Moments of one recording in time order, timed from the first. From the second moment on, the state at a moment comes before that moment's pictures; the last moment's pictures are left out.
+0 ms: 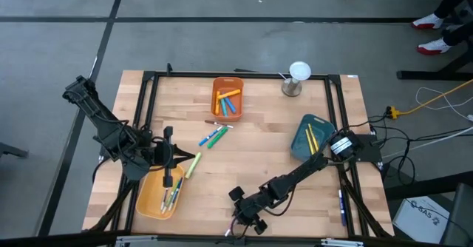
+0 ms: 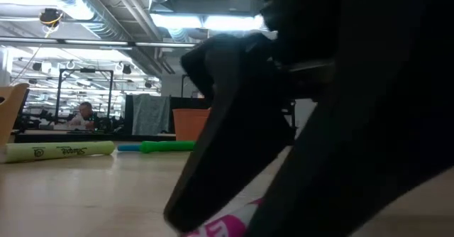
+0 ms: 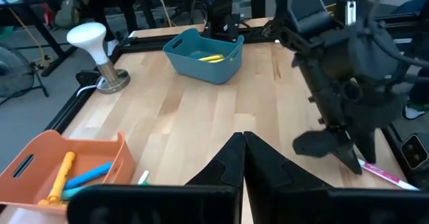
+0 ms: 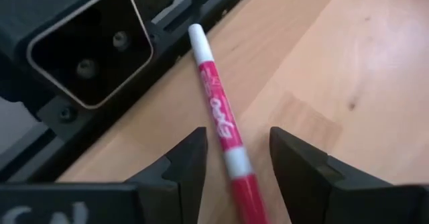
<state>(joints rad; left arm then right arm) -0.77 1.04 0.97 -0.53 -0.84 -0.37 0.56 2.15 1.34 0.11 -0.03 -0.14</state>
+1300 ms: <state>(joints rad) -0.78 0.89 0.97 -0.57 -0.75 -0.31 0.46 2.21 1.67 -0.48 -0.06 0.24</state>
